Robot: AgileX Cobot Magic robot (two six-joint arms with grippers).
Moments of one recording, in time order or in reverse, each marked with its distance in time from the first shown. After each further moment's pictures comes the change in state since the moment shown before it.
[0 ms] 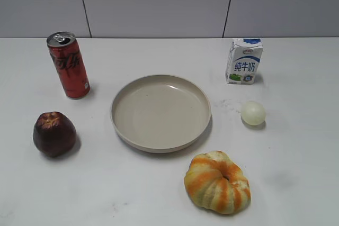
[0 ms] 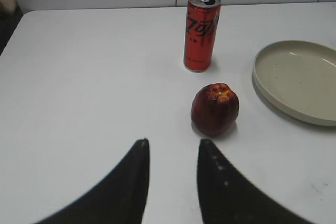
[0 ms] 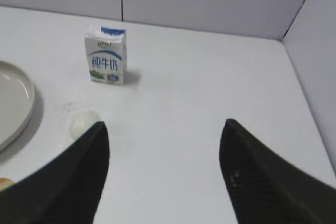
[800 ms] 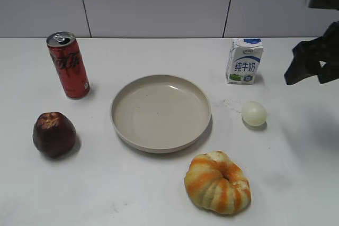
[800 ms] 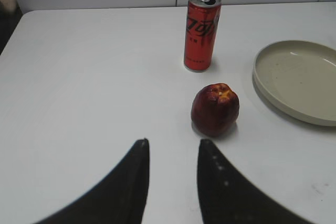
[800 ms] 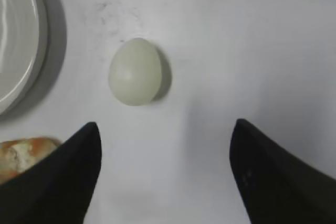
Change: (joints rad) left arm 0.000 0.000 0.000 0.000 0.000 0.000; right arm 0.037 1.067 -0.562 0.250 0.303 -0.118
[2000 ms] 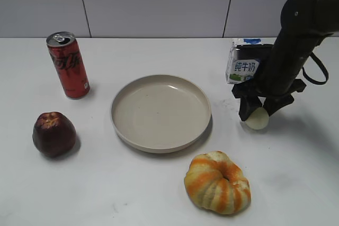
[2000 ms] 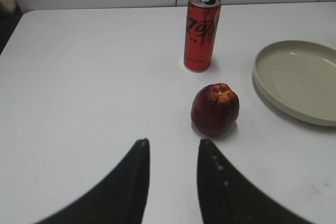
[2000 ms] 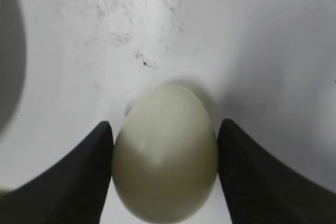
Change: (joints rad) left arm 0.000 0.000 0.000 0.000 0.000 0.000; right arm 0.138 0.446 -0.219 -0.063 0.057 0.095
